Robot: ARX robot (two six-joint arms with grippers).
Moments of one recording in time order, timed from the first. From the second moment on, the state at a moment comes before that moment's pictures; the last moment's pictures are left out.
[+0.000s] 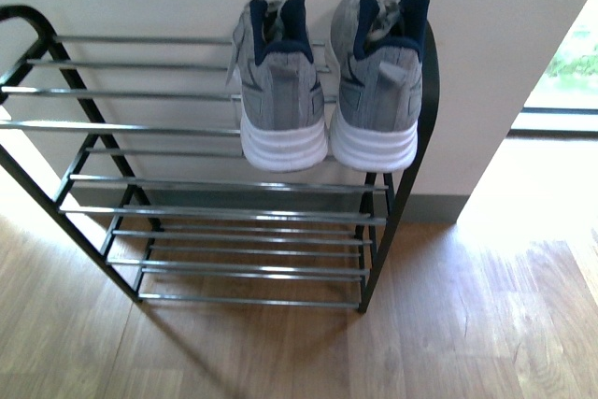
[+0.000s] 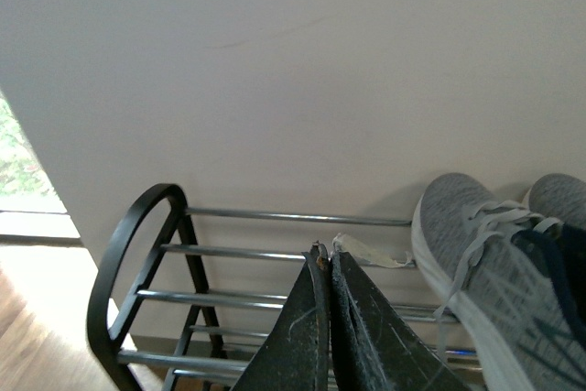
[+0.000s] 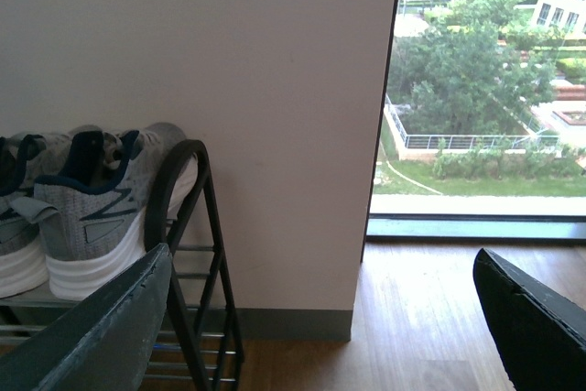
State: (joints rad) left arm -0.30 1.35 0.36 0.98 -0.29 -0.02; right arm 0.00 0.00 0.02 0.00 0.00 0.00
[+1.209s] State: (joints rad) left arm 0.00 0.46 0.01 0.45 0.00 -0.01; right arm 0.00 0.00 0.02 0.00 0.00 0.00
